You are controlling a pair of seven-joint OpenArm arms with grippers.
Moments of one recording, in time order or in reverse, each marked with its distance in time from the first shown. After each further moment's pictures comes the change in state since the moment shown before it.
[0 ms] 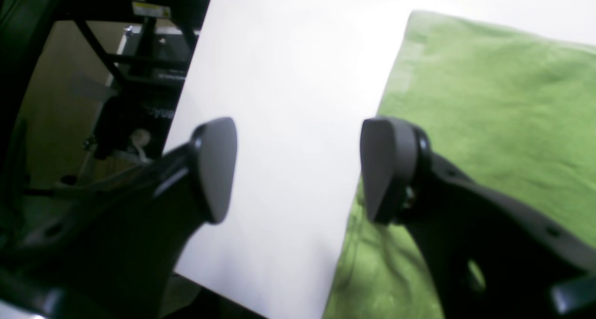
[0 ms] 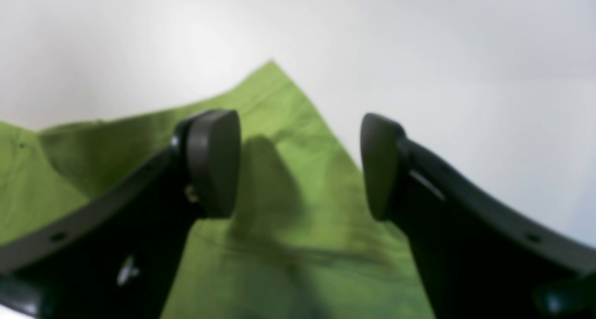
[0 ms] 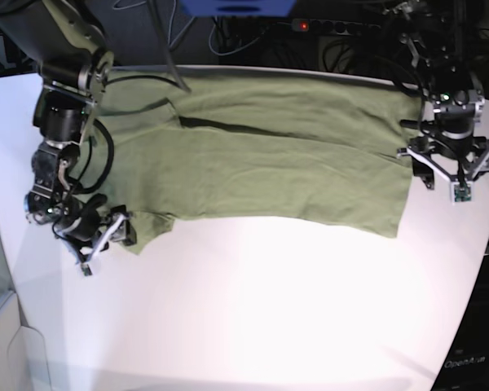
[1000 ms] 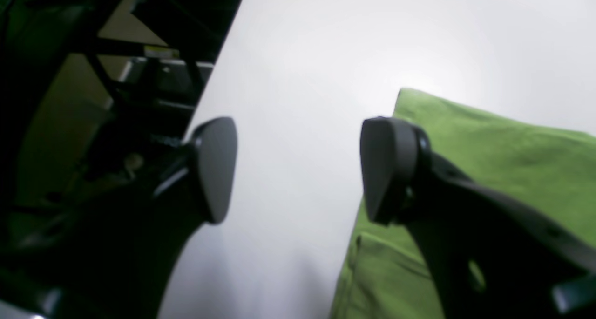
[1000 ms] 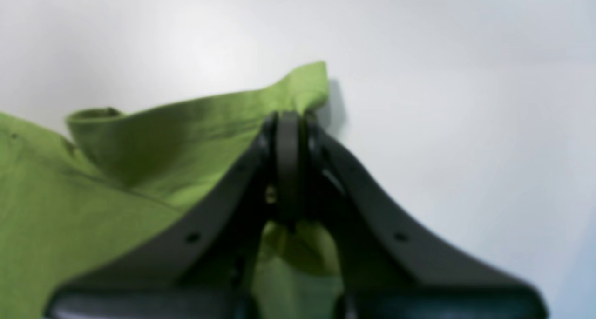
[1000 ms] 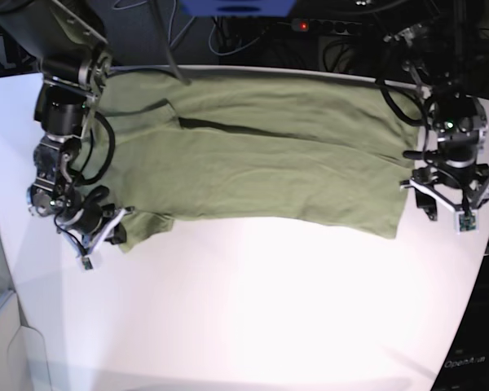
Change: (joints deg) left arm -8.2 0.0 0.0 -4.0 0.1 0.3 -0.4; right arm -1.8 0.2 -0.5 -0.3 -0.1 -0.2 3.7
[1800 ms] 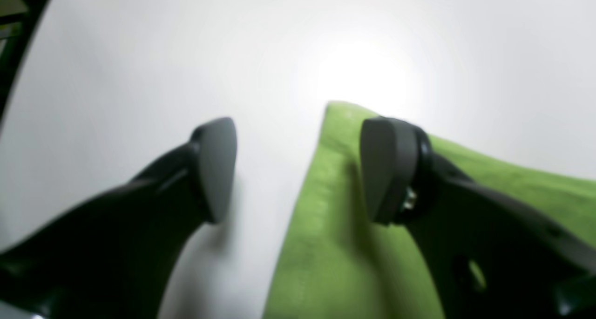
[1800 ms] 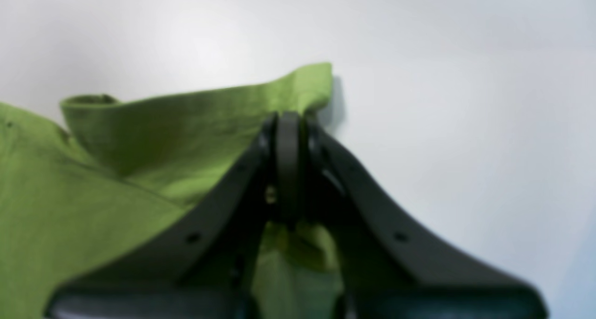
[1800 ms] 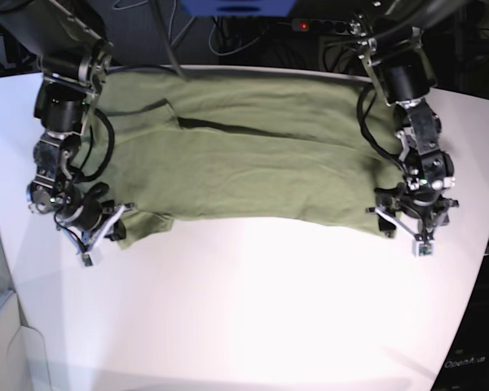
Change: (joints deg) left arm -16.3 -2.5 3.3 -37.7 -0.1 -0.3 -12.4; right arm -0.6 0.1 0.0 0.5 -0.1 0.0 -0.4
